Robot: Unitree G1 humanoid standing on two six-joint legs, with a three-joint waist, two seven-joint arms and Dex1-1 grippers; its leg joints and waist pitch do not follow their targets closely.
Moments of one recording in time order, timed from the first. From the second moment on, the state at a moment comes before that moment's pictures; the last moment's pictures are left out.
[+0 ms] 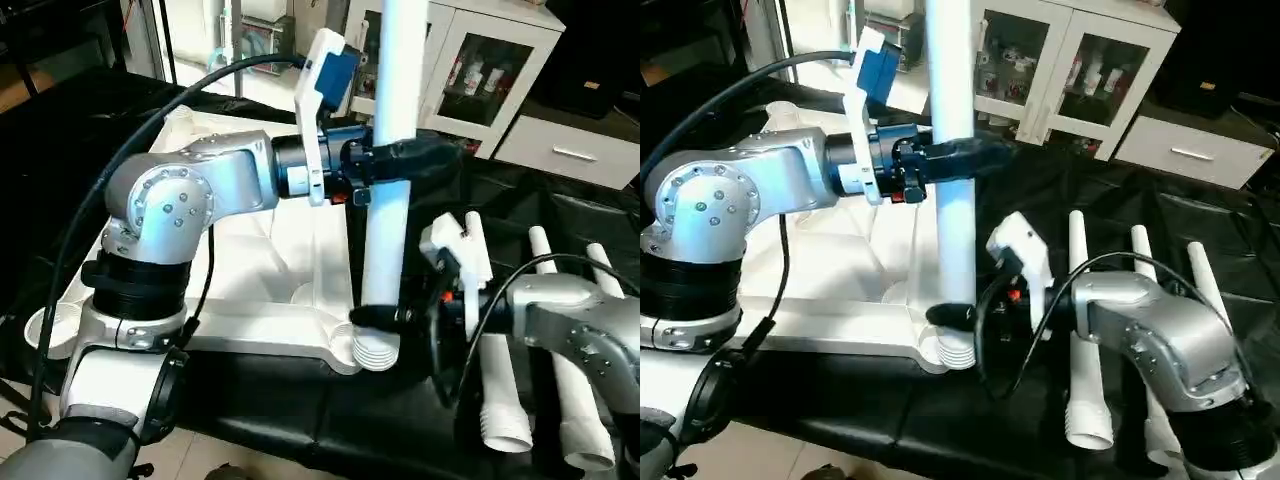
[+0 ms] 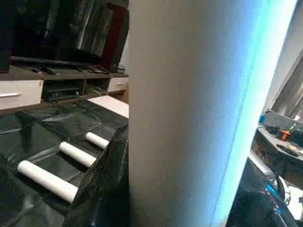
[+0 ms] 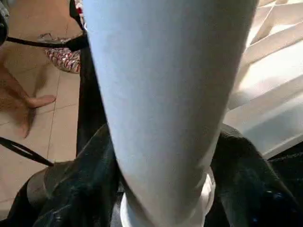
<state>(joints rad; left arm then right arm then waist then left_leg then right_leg) -0.92 0.25 -0.03 -0.03 -0.86 1.05 -0.67 -0.36 -0.60 0.16 -0.33 0.65 0.93 0.82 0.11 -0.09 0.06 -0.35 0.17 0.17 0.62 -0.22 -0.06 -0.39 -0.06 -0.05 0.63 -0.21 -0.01</state>
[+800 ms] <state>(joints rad) -0.92 0.26 -0.04 -0.03 -0.85 1.05 -0.68 -0.36 -0.60 0.17 -0.34 0.66 0.93 0.84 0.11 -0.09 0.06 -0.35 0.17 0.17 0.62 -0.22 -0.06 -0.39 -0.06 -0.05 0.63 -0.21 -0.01</state>
